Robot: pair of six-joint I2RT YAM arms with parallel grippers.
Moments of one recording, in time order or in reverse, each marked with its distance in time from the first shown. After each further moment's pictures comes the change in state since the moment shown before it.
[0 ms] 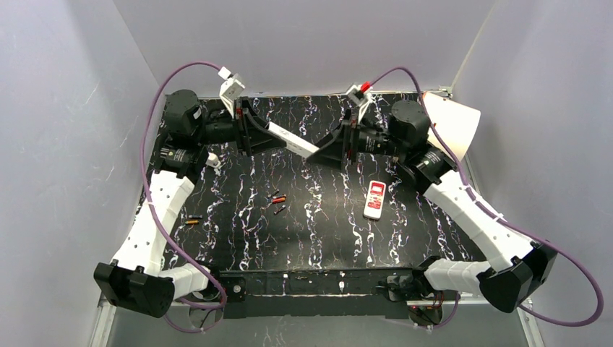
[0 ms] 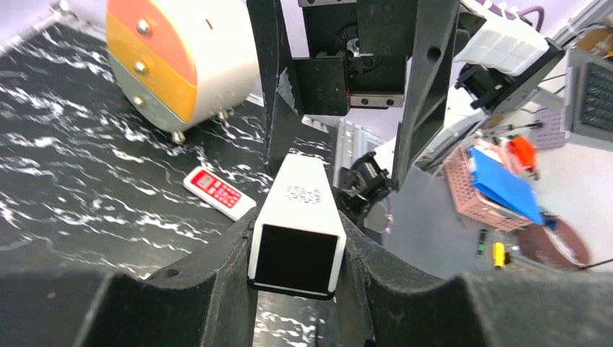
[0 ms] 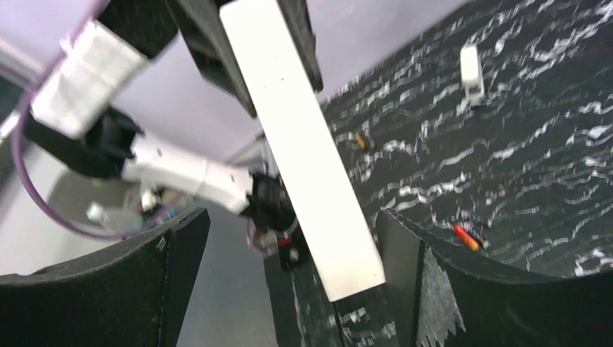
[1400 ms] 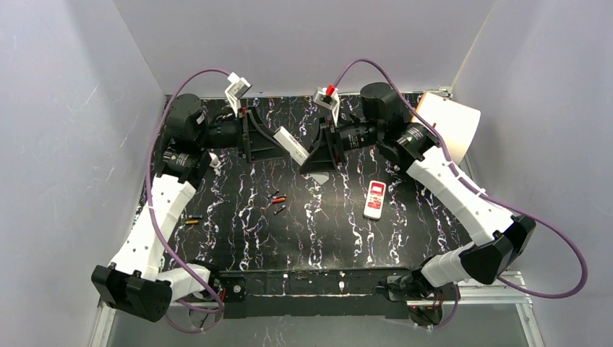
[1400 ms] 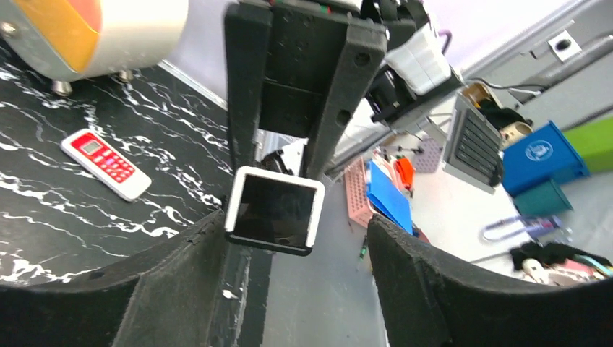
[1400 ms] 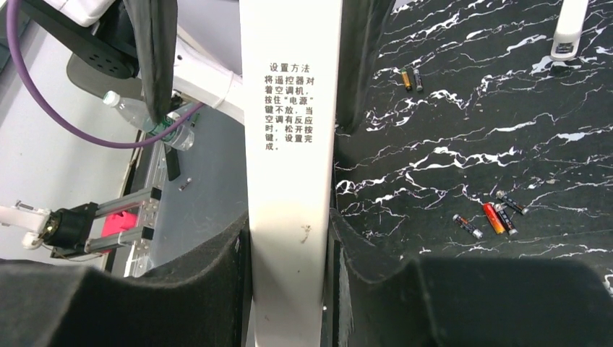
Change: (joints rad) left arm -0.031 -0.022 -0.014 0.036 0.021 -0.345; right arm 0.048 0.183 0.255 -0.292 -0.199 -0.232
